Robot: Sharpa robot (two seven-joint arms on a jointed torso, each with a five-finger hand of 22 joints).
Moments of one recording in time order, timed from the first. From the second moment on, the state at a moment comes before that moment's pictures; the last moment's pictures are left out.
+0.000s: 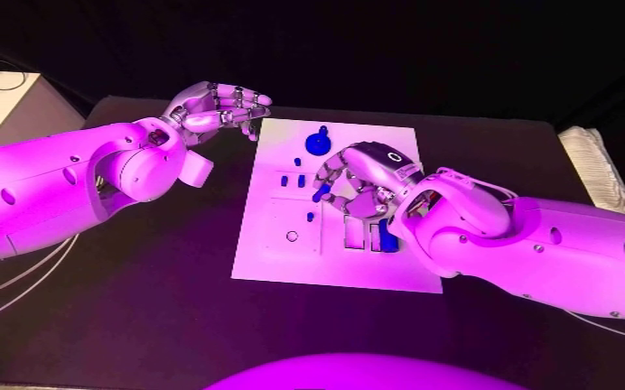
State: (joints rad) left arm 1.28 -0.96 -0.05 1.49 -0.24 -0.09 0.34; left_hand 1.37 -0.19 0.51 0.05 0.27 0.86 0.20 0.20 0.33 0.88 0.14 0.51 0.17 0.97 0.06 1.14 0.44 0.17 0.89 0.16 0.93 0.53; right arm 1.22 -0.76 -0.14 1.81 -1.57 -0.53 -0.20; right_hand 1.39 -0.19 0.61 0.06 0.10 1.10 0.11 0.25 0.38 1.21 0.08 0.19 0.09 1.47 -0.03 1.30 1.09 0.08 1.45 0.07 1.27 1.26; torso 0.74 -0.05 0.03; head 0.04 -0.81
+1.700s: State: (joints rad) left arm 1.28 -0.95 -0.05 1.48 -0.23 -0.08 0.33; left_hand 1.37 -0.19 0.50 0.05 0.27 0.86 0.20 0.20 0.33 0.88 0.14 0.51 0.17 0.97 0.06 1.14 0.44 0.17 0.89 0.16 0.93 0.53; right arm 1.15 -0.61 -0.17 1.70 -1.64 -0.42 -0.21; right_hand 1.39 -0.19 0.62 0.05 0.11 1.09 0.12 0.26 0.44 1.21 0.09 0.18 0.09 1.47 -0.03 1.30 1.08 0.08 1.45 0.07 1.27 1.25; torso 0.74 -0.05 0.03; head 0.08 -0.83
